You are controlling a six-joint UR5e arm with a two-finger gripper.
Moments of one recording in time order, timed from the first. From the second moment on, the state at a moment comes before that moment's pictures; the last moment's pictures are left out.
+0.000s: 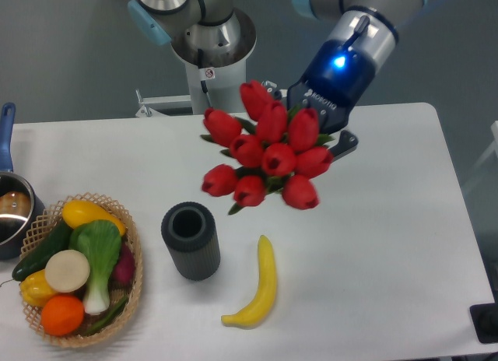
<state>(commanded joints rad) 2.67 -1.77 -1.59 -0.81 0.38 0.99</state>
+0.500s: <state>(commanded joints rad) 2.61 -1.77 -1.67 -0.79 0.29 0.99</state>
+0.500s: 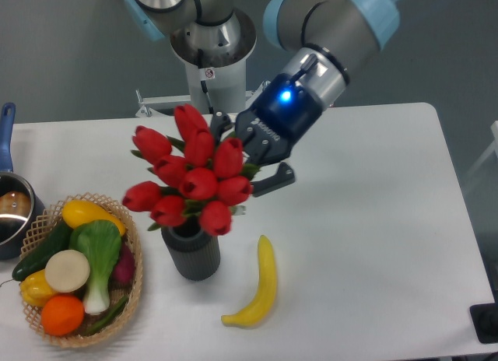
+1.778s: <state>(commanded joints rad) 2.59 -1.81 -1.73 -0.78 0.06 1.10</state>
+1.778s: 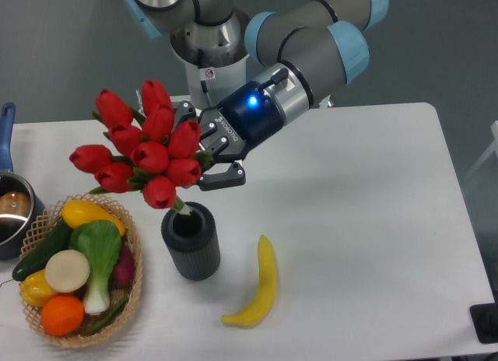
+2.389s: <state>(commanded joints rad) 2.61 -1.83 -1.77 -0.78 0.06 1.17</state>
